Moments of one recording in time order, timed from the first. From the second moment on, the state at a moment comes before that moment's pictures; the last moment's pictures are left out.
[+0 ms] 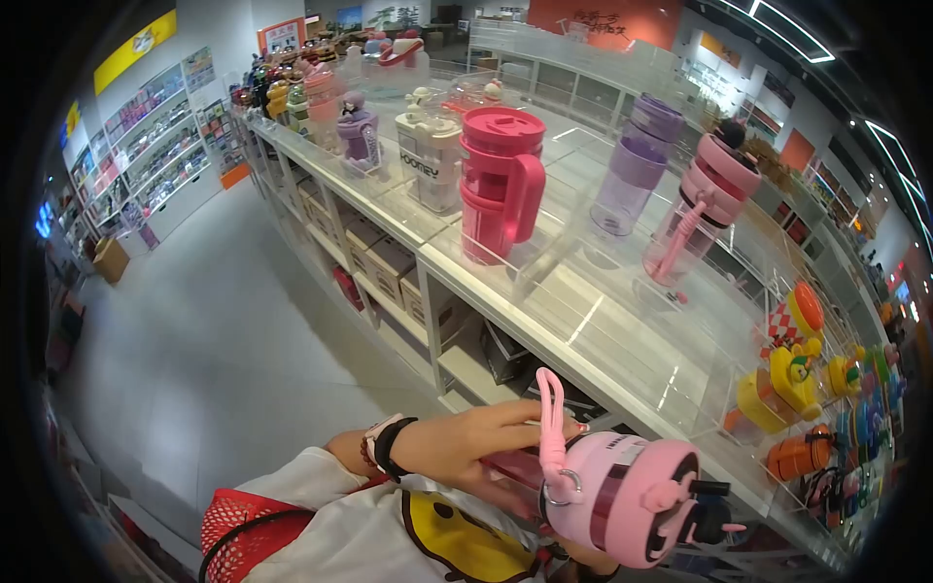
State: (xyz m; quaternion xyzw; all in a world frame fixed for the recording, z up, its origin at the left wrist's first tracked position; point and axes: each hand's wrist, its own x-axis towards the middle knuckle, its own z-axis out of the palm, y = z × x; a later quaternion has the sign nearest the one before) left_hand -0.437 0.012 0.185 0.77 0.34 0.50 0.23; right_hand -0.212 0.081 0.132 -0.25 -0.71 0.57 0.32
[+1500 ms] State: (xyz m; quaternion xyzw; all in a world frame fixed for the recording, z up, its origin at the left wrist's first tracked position) left_hand -0.427 -0.005 0.084 0.33 0.25 0.72 0.55; right_hand -0.270 0.070 0.152 0.17 -0.92 0.15 0.33
